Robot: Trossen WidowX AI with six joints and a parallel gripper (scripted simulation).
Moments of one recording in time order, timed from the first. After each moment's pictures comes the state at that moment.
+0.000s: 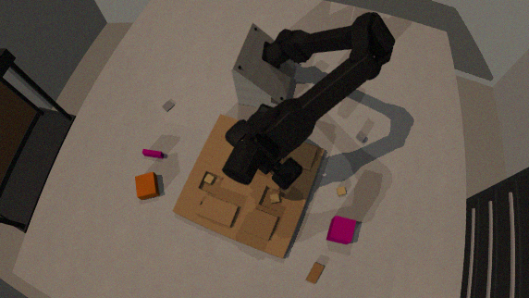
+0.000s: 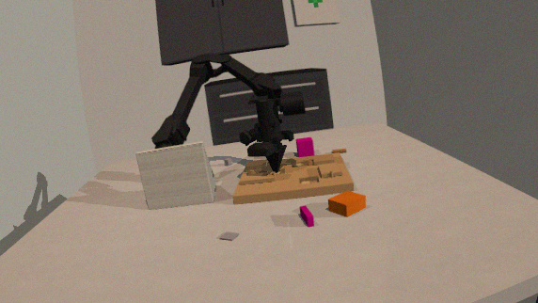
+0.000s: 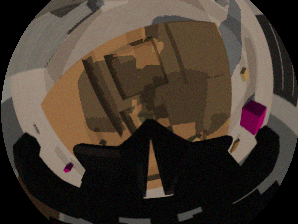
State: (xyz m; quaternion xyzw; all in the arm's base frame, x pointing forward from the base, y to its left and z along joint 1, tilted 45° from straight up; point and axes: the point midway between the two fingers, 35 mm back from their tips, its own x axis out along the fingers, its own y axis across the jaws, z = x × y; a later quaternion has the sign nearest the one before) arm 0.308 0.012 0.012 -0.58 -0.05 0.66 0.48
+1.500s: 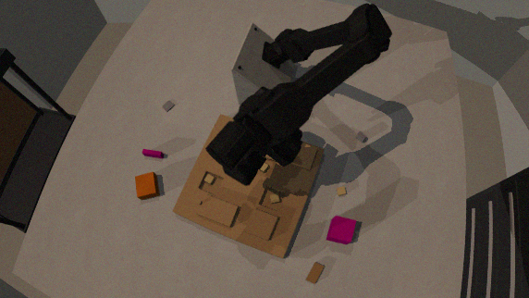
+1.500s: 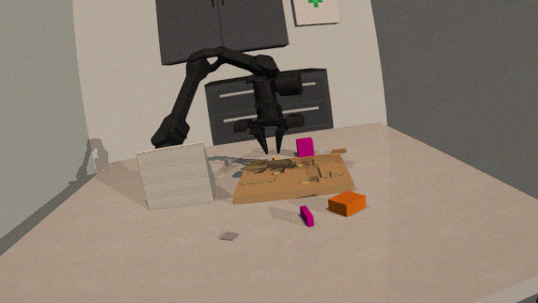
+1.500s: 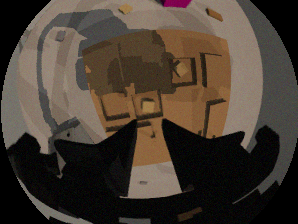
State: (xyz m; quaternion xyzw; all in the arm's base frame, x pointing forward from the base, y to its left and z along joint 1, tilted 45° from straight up) arm 0.299 -0.030 0.049 -0.14 0.37 0.55 0.74
